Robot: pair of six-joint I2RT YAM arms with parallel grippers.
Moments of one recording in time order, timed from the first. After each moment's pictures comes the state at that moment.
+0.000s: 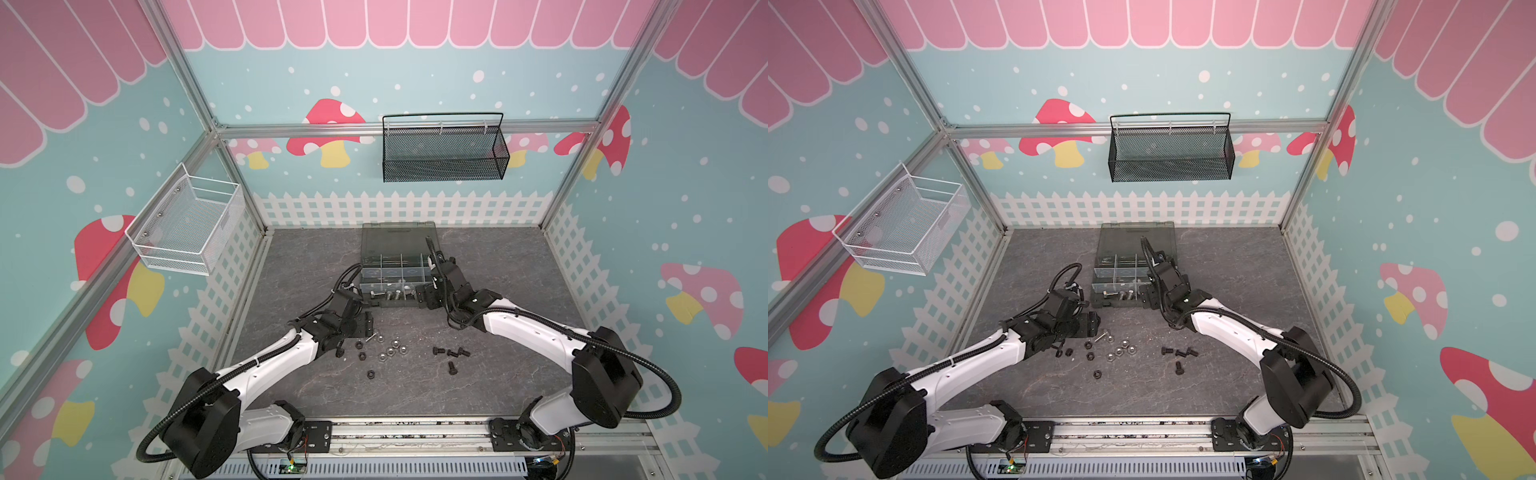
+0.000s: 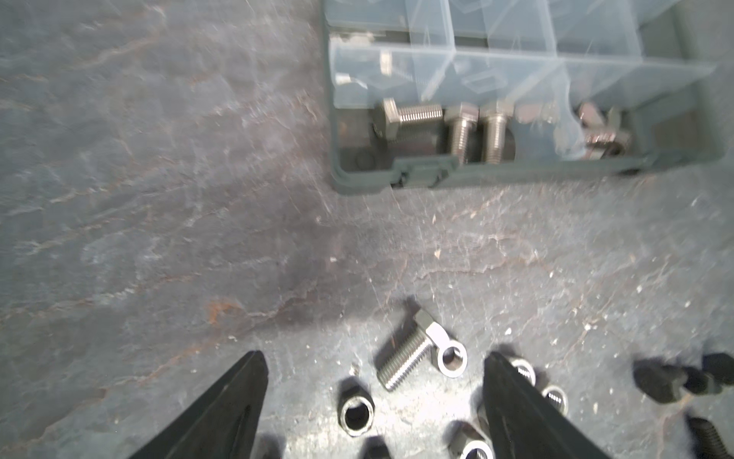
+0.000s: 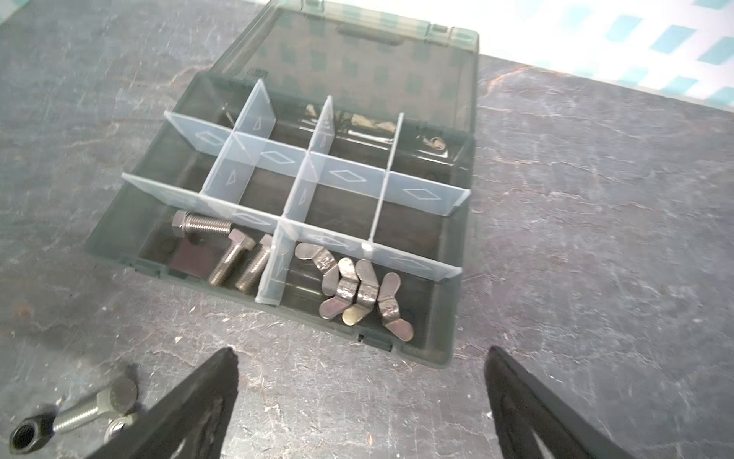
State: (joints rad) left arm -0.57 1.27 0.72 -0.39 -0.12 -0.50; right arm 0.69 1.48 1.02 -0.26 0.33 0.27
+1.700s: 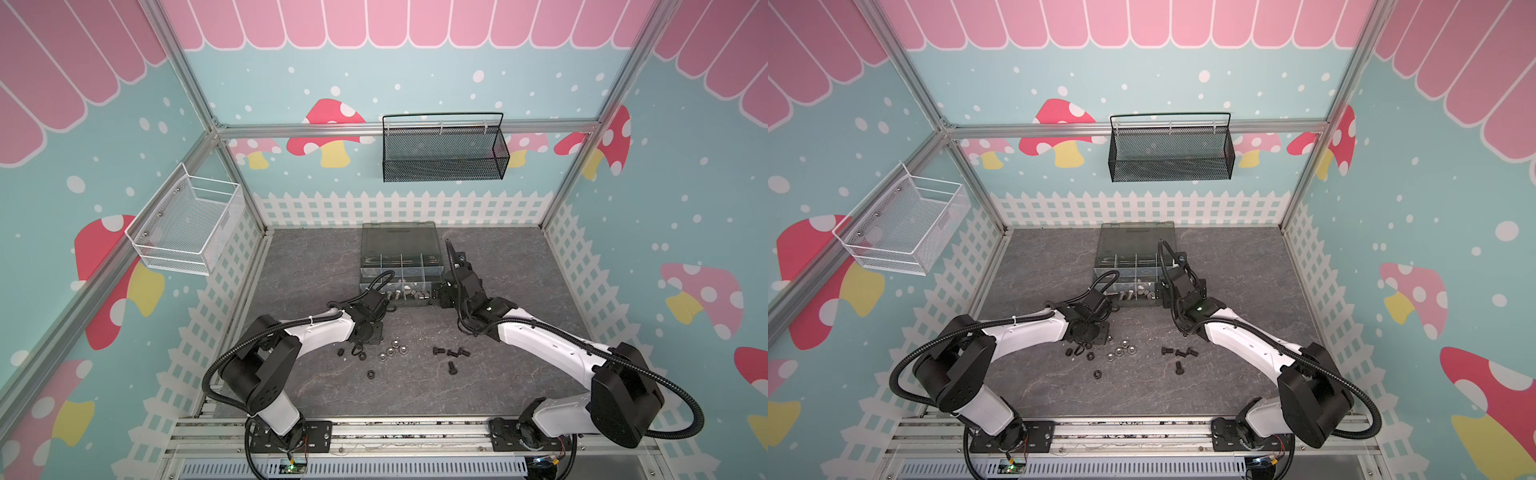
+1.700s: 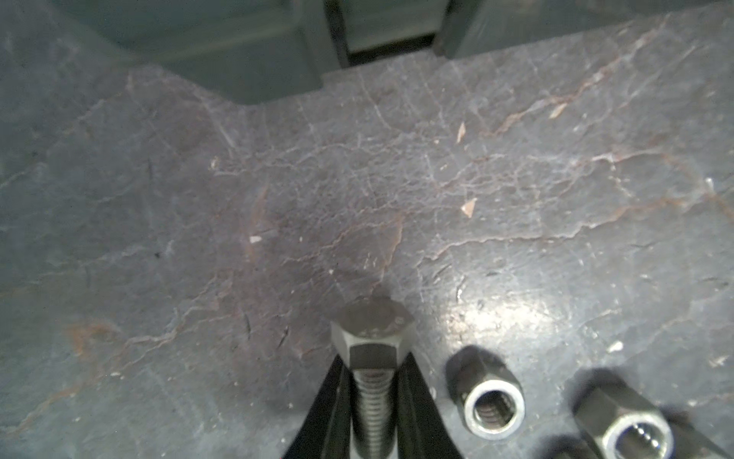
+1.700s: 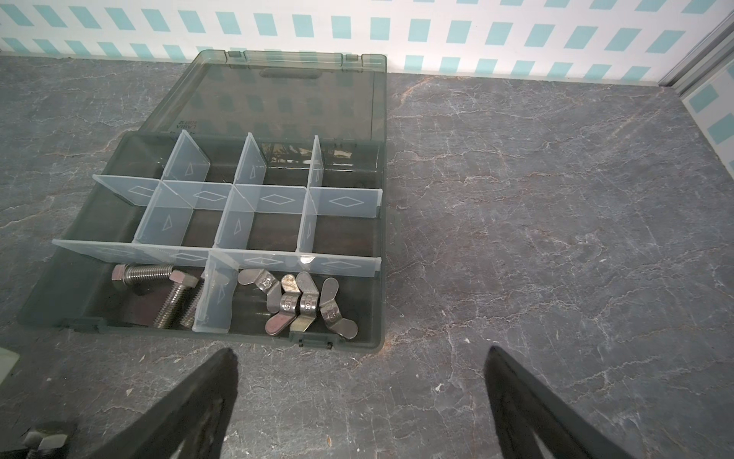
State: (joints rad) left arm -0.64 1.65 0.88 -0.49 -0.14 -0.48; right arm 0.66 1.39 0.93 -0.22 0.45 0.36
